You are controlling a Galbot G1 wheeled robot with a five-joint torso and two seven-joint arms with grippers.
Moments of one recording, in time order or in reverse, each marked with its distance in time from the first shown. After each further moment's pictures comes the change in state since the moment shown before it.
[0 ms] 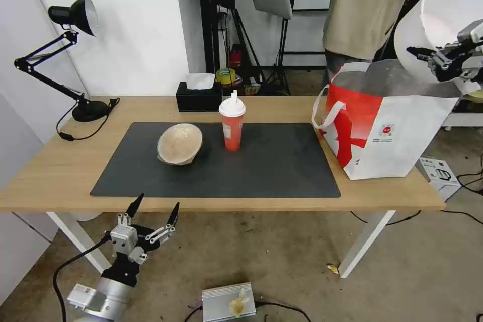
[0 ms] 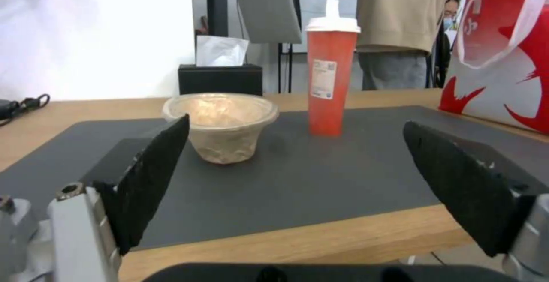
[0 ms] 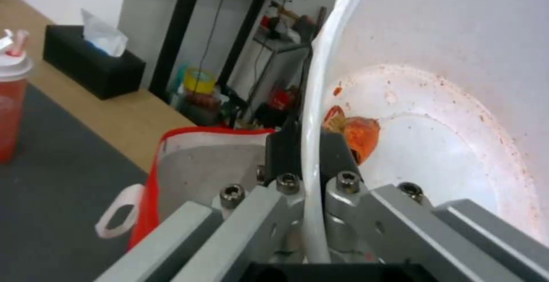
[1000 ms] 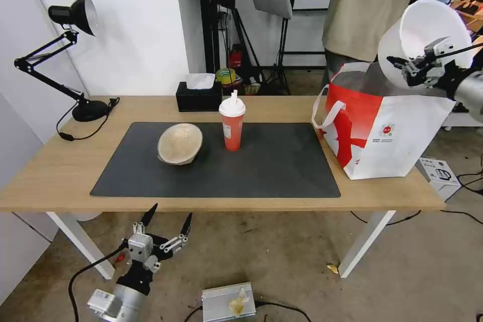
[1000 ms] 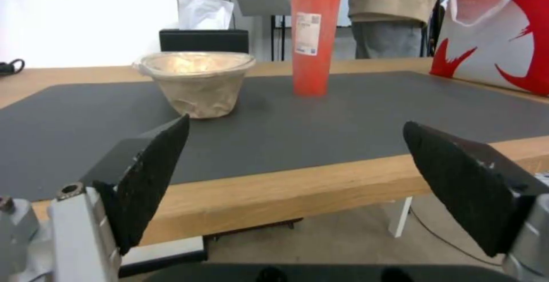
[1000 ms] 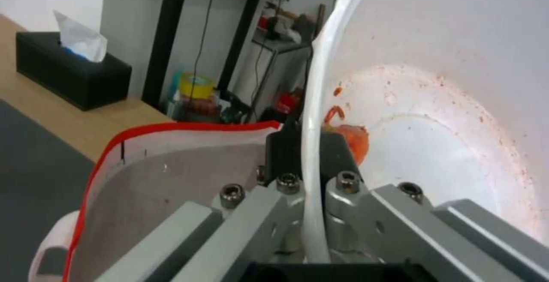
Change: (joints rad) left arm 0.007 -0.038 0.048 0.051 0.082 -0.003 0.007; right arm 0.325 0.254 -0.313 -0.212 -0.171 0.029 -0.033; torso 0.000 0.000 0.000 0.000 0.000
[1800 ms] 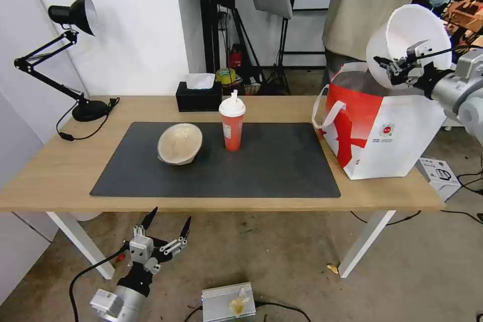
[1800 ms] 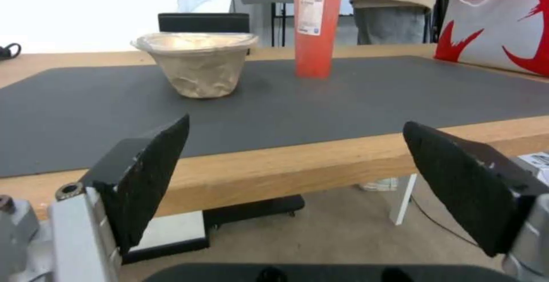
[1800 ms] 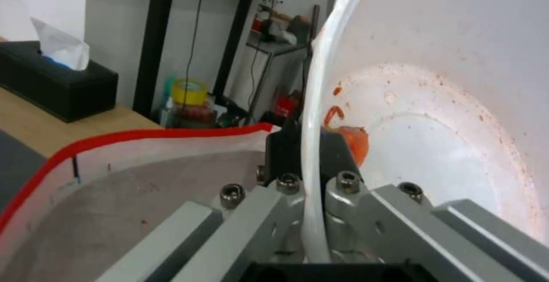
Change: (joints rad) left arm -0.008 0.006 0.001 0.036 0.008 0.002 0.001; right arm 0.083 0.121 -0.042 -0.129 -0.075 0.025 -0.018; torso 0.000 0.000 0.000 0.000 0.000
